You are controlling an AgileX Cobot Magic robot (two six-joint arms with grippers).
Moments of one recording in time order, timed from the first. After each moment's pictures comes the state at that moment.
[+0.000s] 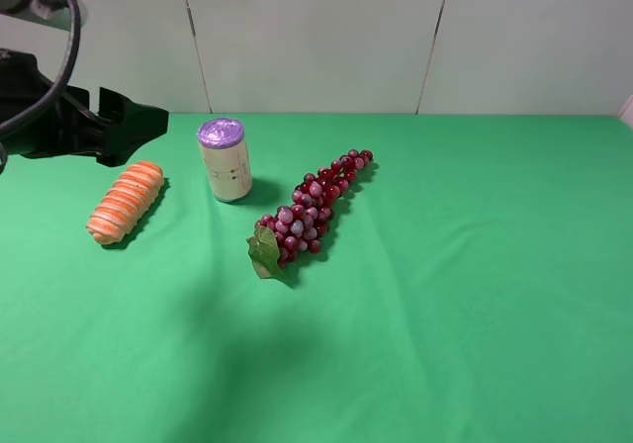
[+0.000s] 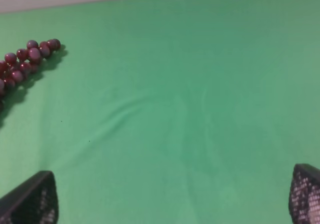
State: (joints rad) left arm -0.42 1.05 -0.53 -0.58 -0.05 0.61; right arm 0.10 -0.01 -0.49 -0.03 1.02 0.11
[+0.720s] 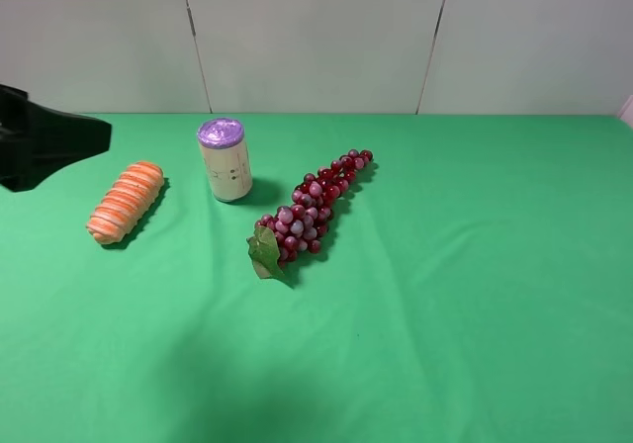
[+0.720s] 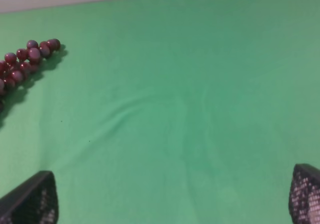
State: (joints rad) left arm -0.37 0.74 -0.55 -0.23 0.32 0.30; right arm 0.10 -0.01 -0.49 -0.03 1.02 0.11
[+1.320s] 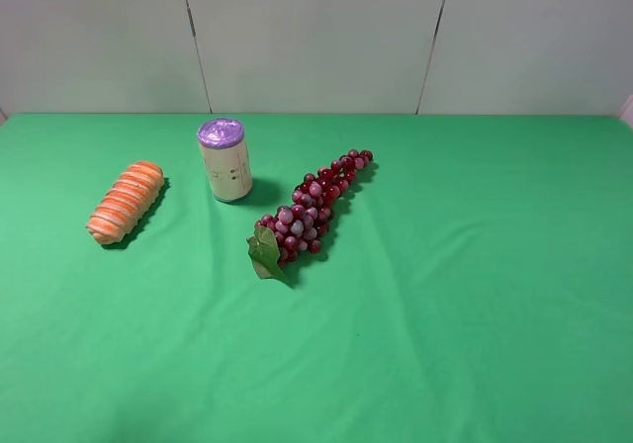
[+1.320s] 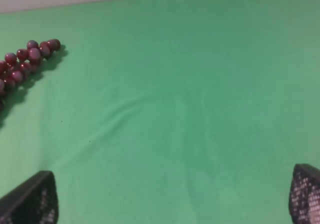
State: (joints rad) left arm -0.37 0.31 -0.54 -0.03 0.70 0.11; right arm 0.10 -0.01 -0.49 -0.03 1.02 0.11
